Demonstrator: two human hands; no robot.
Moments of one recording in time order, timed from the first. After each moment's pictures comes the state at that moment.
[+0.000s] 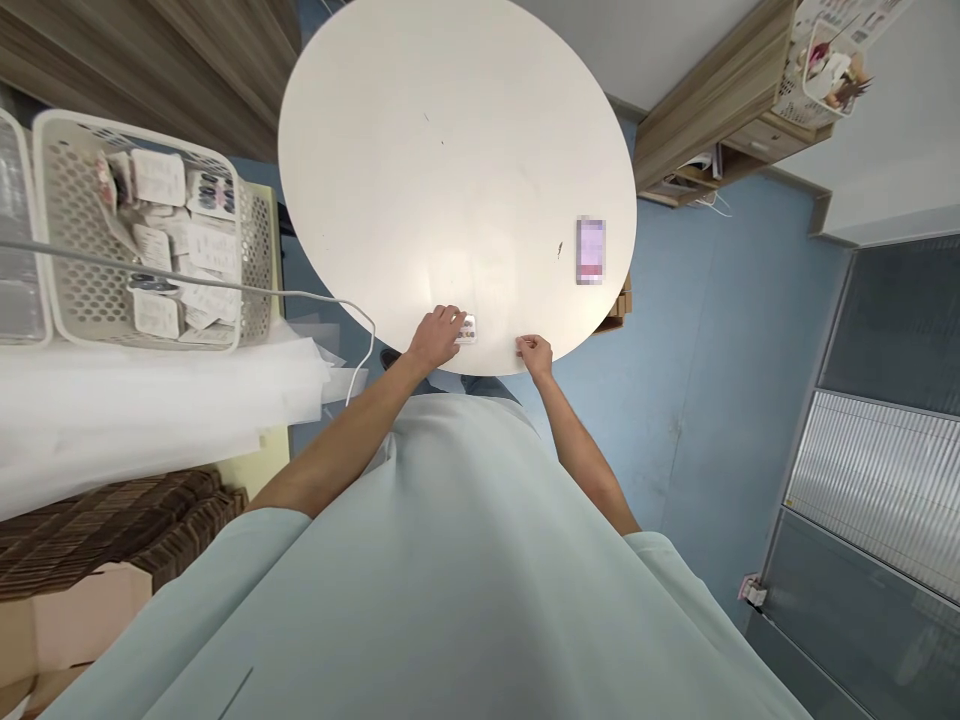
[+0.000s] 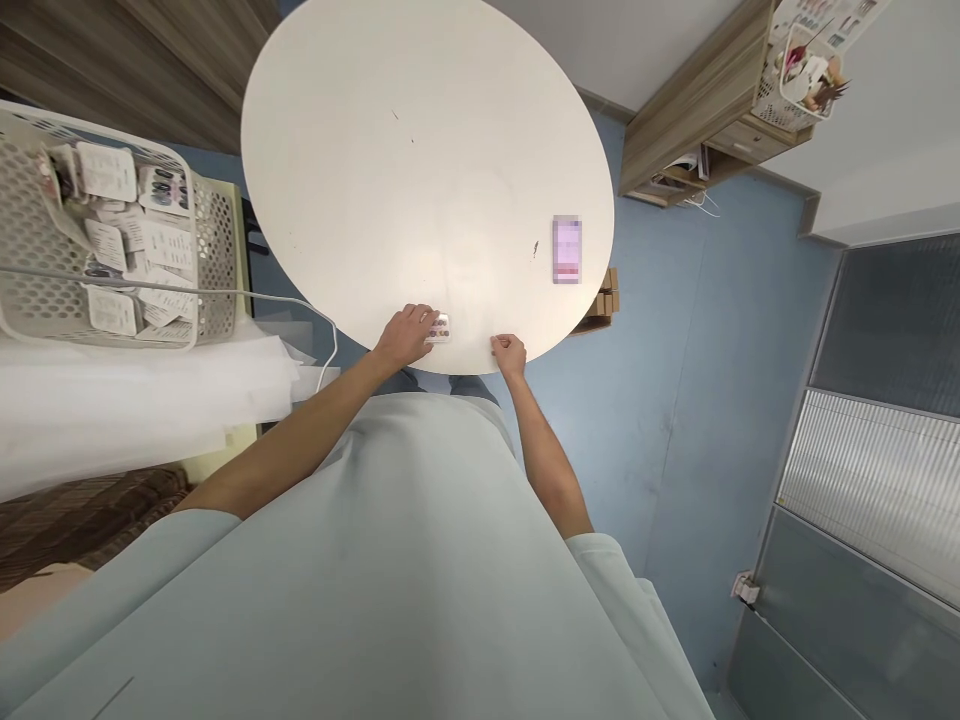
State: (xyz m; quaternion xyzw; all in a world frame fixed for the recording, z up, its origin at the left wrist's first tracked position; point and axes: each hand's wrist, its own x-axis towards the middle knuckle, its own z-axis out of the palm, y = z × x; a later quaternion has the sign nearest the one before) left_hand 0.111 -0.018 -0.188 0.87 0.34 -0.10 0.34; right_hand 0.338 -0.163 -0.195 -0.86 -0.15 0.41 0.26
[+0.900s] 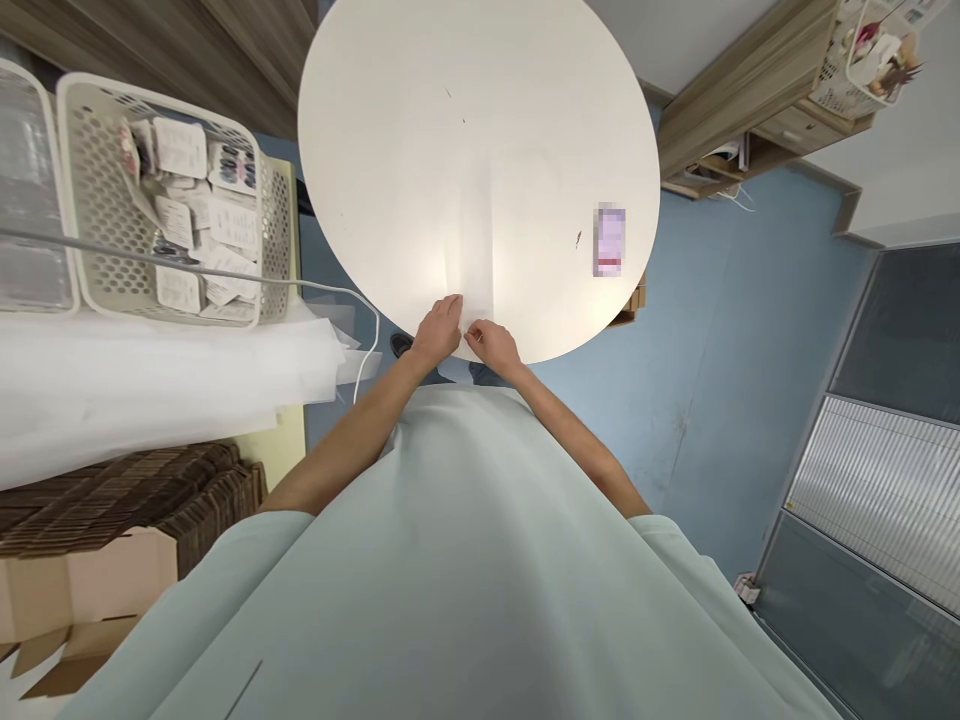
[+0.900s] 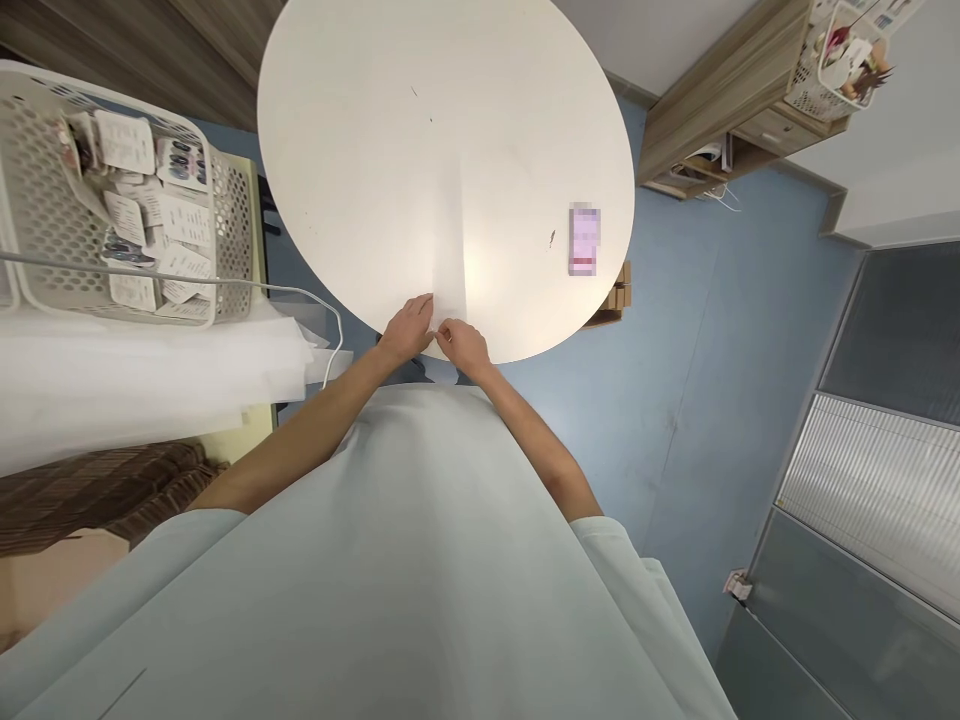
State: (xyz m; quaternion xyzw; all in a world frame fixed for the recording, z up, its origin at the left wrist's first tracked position) left_hand 0.088 -0.033 -0.196 0.80 0.42 -0.03 0.43; right_hand 0.243 -0.113 -0.163 -0.73 -0.47 0.47 0.15
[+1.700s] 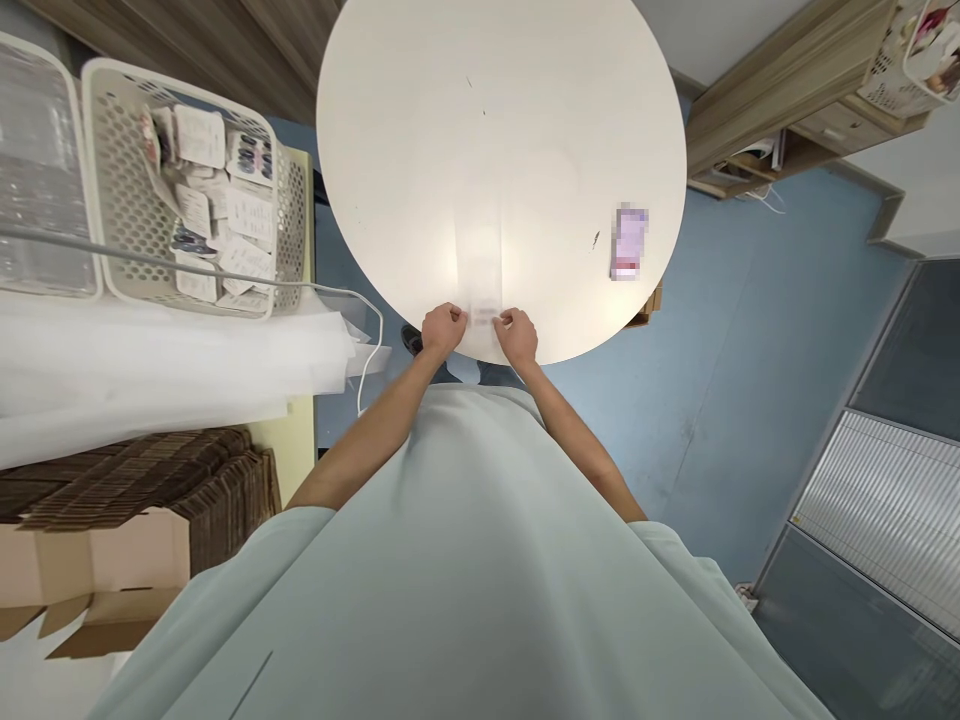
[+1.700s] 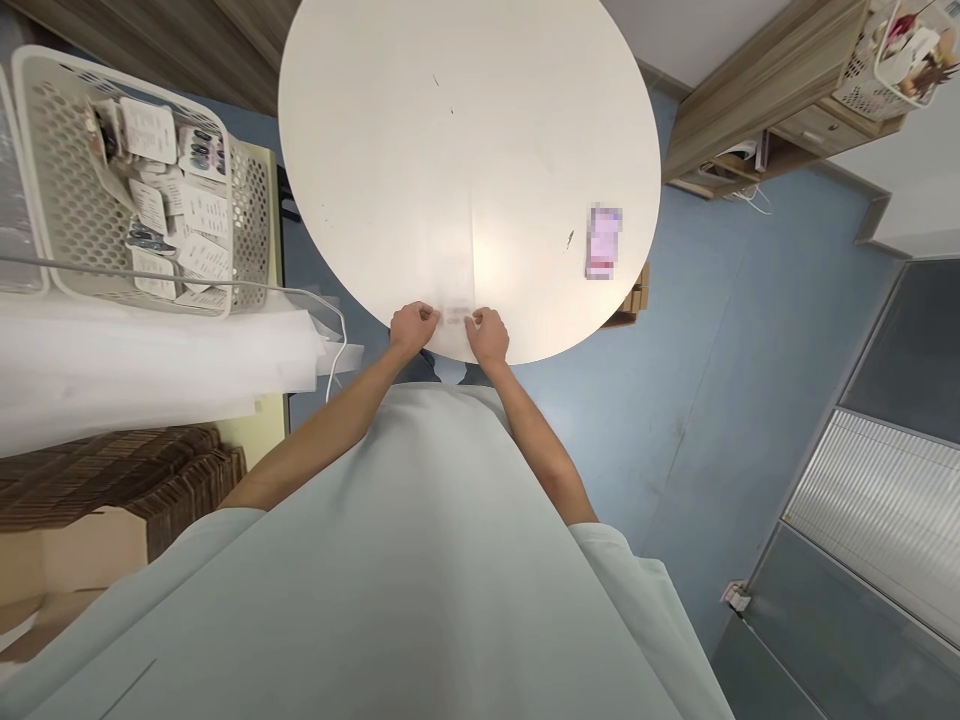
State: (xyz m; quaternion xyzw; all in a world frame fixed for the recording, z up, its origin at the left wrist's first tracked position) left_hand 0.095 -0.036 -0.203 0.57 0.67 -0.05 0.47; right_hand 0.256 -0.103 -0.174 -0.83 -0.39 0.39 0.09
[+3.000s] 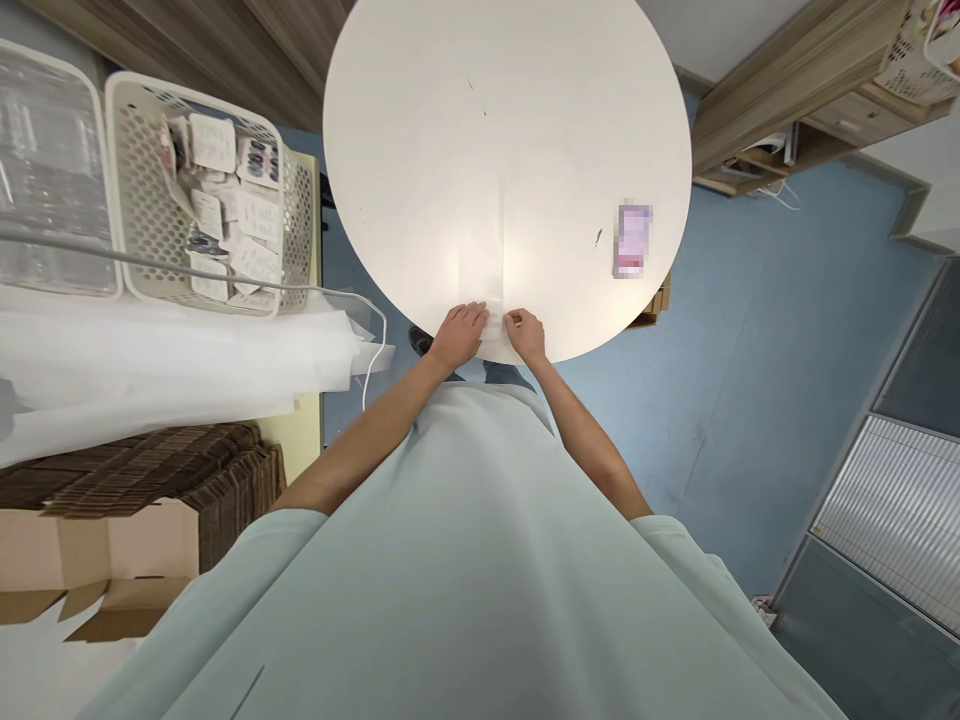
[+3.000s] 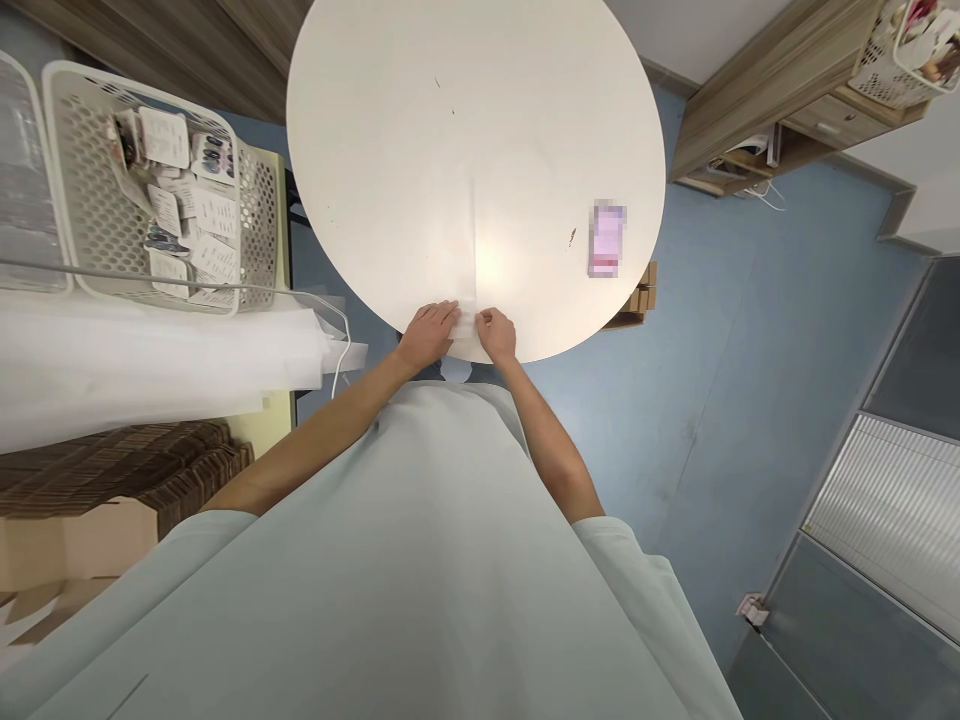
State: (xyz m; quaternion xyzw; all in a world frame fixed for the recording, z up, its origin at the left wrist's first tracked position) left_hand 0.092 -0.055 -0.193 0.84 0.36 -0.05 0.40; right_hand 0.280 -0.108 -0.185 -0.79 -0.38 0.45 0.14
